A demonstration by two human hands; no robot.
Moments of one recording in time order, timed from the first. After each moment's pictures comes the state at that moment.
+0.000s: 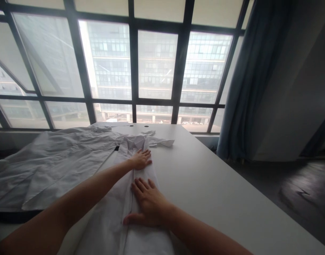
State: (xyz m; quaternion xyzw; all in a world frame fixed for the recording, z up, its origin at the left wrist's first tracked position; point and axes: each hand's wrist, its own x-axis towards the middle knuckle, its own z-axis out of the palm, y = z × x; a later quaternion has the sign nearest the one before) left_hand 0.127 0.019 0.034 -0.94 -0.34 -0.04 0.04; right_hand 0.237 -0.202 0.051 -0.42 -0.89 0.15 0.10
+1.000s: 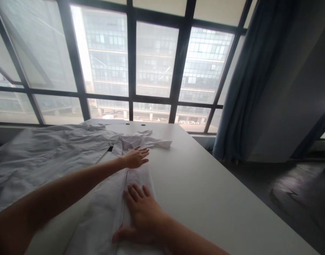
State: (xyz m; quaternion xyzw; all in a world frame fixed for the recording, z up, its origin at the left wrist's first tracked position) left_hand 0.124 0.033 0.053 -0.96 -0.27 -0.10 0.05; right_hand 0.240 -0.199 0.055 -0.42 -0.88 0.19 0.11
